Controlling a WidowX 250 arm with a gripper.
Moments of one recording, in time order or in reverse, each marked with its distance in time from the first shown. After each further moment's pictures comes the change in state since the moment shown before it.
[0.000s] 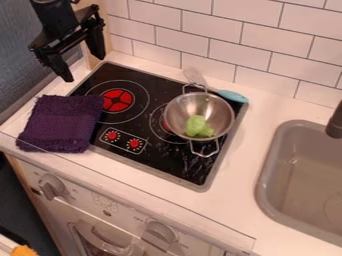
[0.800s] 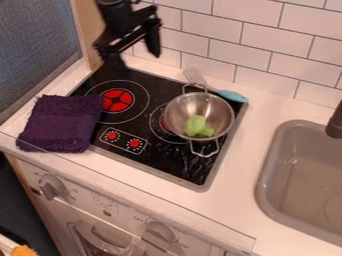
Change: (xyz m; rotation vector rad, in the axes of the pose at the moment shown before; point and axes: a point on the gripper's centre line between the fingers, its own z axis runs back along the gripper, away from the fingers) arm -0.050 -0.073 -0.017 -0.079 0.047 -0.141
